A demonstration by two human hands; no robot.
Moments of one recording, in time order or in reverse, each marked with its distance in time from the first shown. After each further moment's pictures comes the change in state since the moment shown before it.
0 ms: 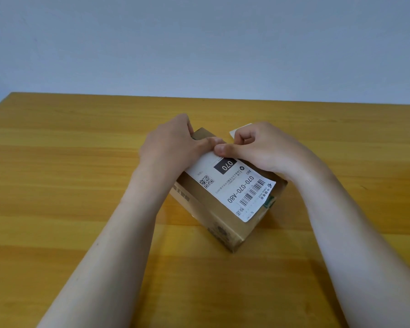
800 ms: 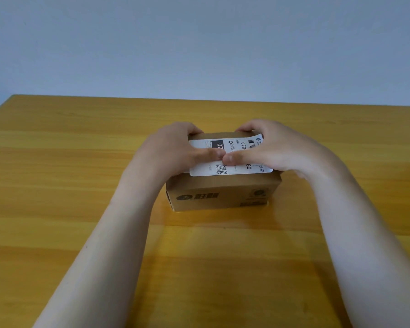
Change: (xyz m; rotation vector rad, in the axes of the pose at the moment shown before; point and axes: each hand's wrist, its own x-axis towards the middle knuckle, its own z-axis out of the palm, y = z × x) left_hand -0.002 -0.001 -0.010 0.000 -0.195 0.109; right_hand -0.010 -0.001 -0.020 -0.055 -0.055 0.074
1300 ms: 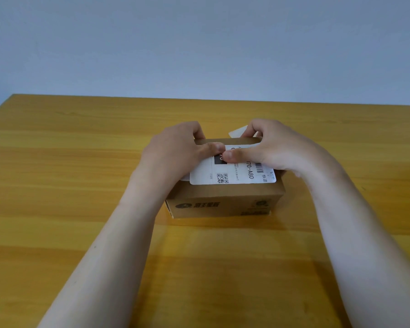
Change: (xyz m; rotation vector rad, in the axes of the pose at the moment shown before) left_hand 0.005 0.000 0.012 0.024 0.083 -0.030; right_hand 0.004 0.003 0.004 0.054 0.042 0.024
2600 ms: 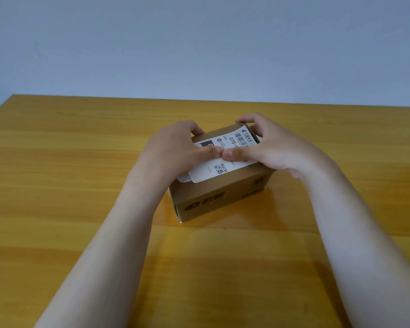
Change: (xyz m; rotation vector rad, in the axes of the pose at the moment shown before) left_hand 0.001 0.001 -0.006 -0.032 -0.034 0.036; right_hand 0.015 0.013 0.003 0.128 -0.028 -0.092
